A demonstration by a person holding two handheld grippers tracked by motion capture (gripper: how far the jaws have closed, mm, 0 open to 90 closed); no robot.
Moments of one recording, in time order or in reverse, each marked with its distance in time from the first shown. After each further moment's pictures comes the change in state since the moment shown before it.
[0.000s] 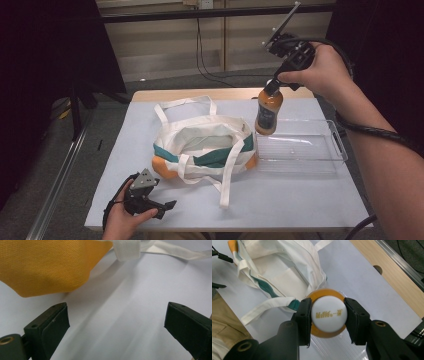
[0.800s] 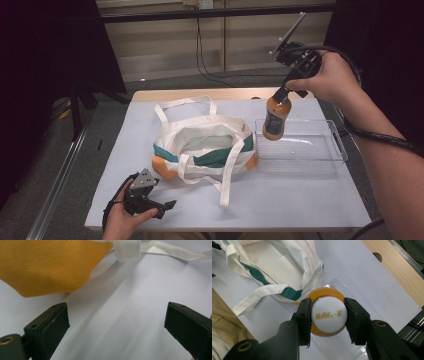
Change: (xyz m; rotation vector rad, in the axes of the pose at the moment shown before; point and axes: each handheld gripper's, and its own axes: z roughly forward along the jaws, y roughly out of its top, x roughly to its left) left arm 0.000 0.001 -0.001 0.007 0.009 0.002; right arm -0.007 -0.019 0.009 0.055 -0.015 0.014
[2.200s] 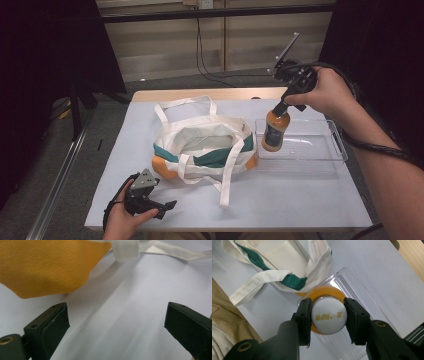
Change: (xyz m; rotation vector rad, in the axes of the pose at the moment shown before) left arm -0.001 0.000 0.002 -0.011 -0.008 -0.003; right arm 0.003 -0.015 0.031 0.056 0.043 -0.031
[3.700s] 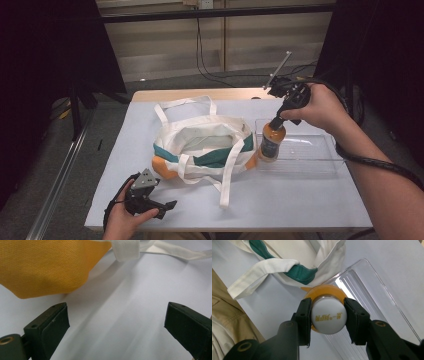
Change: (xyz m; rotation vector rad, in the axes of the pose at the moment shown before) left arm 0.001 0.001 0.000 0.018 0.018 0.018; right arm 0.011 -0.011 0.031 0.029 0.036 -0.031
